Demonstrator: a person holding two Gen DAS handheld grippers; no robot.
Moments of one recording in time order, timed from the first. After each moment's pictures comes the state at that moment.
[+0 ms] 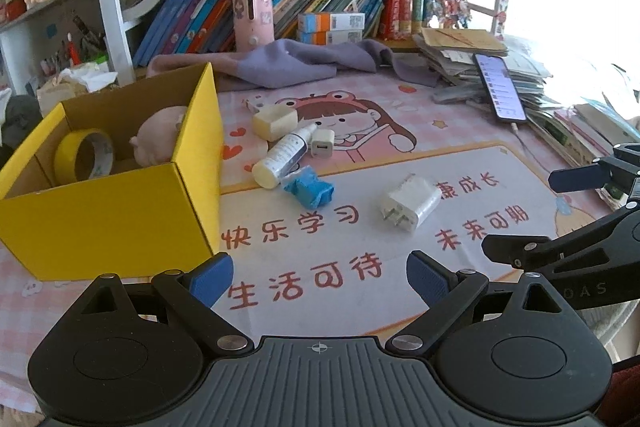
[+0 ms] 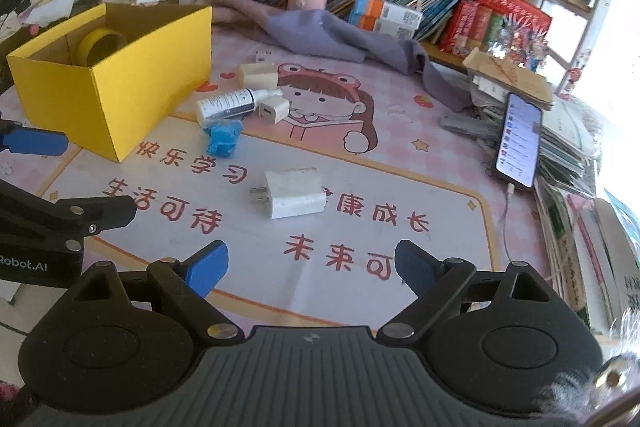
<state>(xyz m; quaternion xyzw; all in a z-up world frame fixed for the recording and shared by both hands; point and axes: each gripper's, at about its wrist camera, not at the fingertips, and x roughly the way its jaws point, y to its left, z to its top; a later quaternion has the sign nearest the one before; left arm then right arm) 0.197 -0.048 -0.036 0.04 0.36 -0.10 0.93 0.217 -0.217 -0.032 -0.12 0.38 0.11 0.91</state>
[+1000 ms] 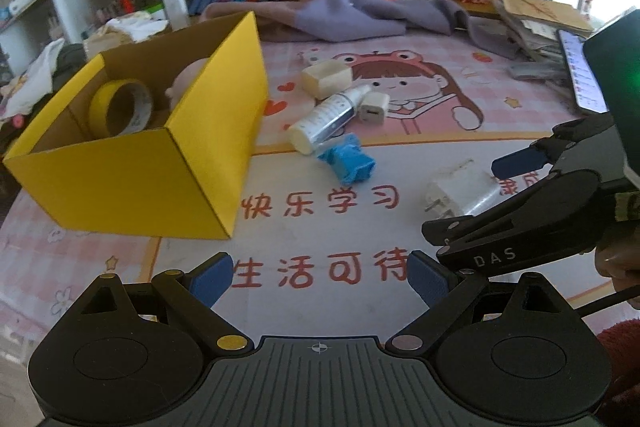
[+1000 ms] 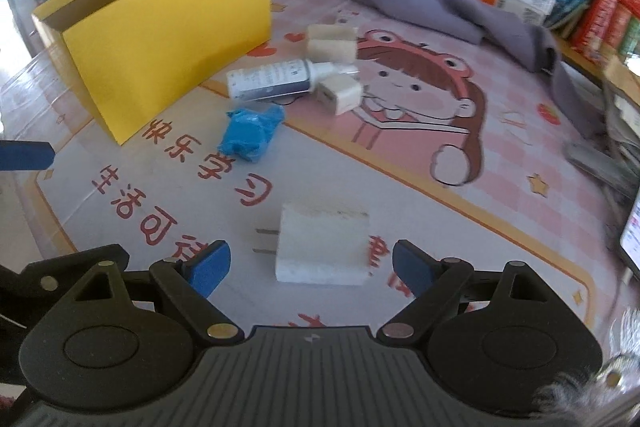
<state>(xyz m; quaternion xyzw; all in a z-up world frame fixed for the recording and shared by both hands) 0.230 -0.083 -0.051 0.03 0.43 0.04 0.90 0.338 -0.207 -0.085 -0.15 0.44 0.28 0.84</state>
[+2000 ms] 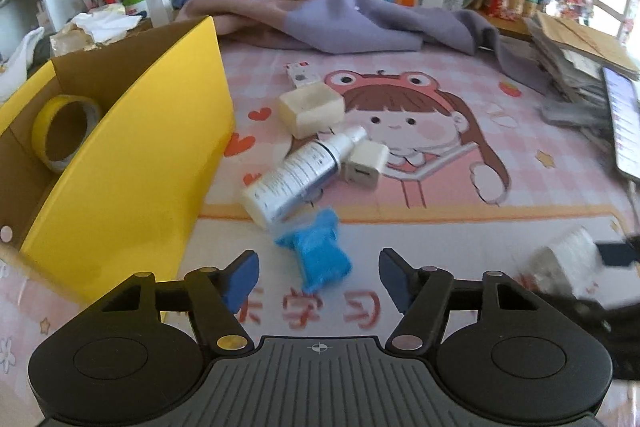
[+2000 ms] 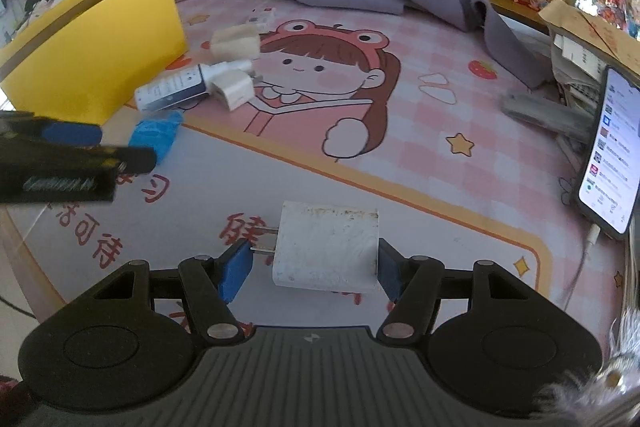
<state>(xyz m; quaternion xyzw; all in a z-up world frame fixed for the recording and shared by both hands) 0.337 -0.098 -0.073 -0.01 0.43 0.06 0.90 0.366 -0.291 -0.083 -0.09 0.45 0.24 0.86</state>
